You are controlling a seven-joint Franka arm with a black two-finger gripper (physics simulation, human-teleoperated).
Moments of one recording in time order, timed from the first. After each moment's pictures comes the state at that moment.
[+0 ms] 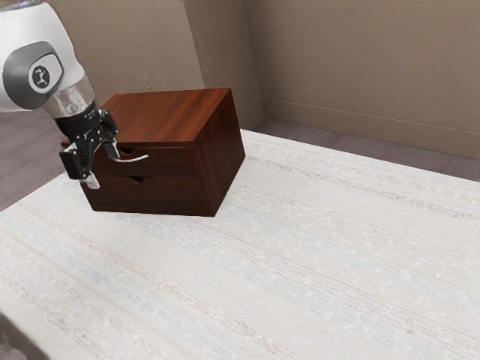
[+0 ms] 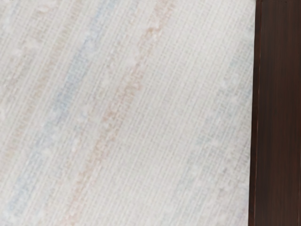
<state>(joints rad) 0.54 0.07 -0.12 -1.52 0.03 1.69 -1.58</state>
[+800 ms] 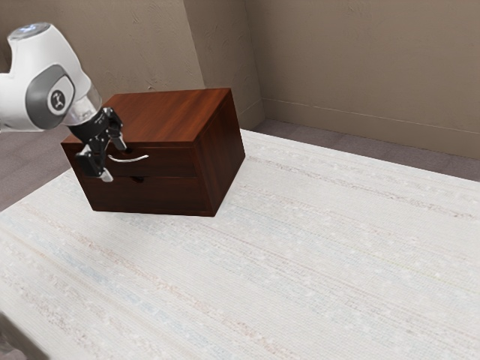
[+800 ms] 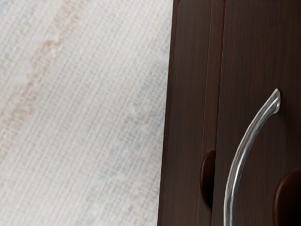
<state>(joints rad) 0.55 0.16 -0.09 -1.53 0.04 1.96 -1.59</state>
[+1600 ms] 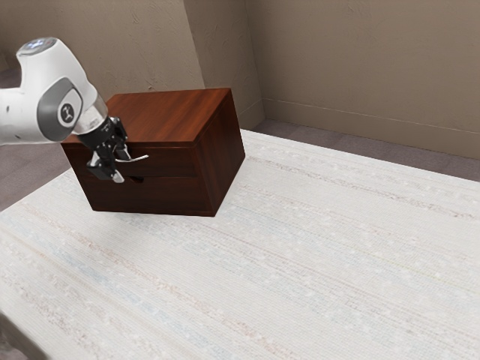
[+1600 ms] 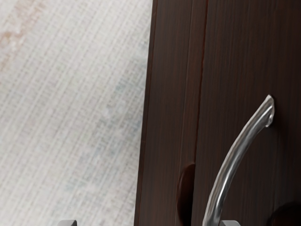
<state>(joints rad) 0.55 0.21 -0.08 -1.55 0.03 2.06 -1.58</state>
